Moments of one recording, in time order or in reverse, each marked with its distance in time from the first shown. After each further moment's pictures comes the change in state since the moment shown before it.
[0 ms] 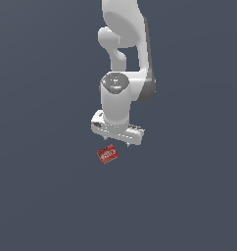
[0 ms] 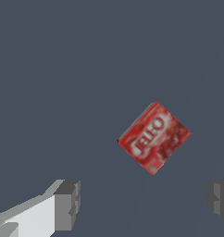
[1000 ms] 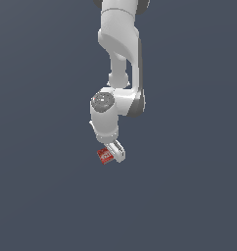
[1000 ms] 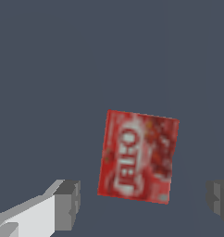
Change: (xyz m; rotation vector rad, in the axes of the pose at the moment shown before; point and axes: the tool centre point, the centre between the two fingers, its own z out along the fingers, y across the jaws) arm 0.015 0.034 0.058 -0.001 -0.007 0.613
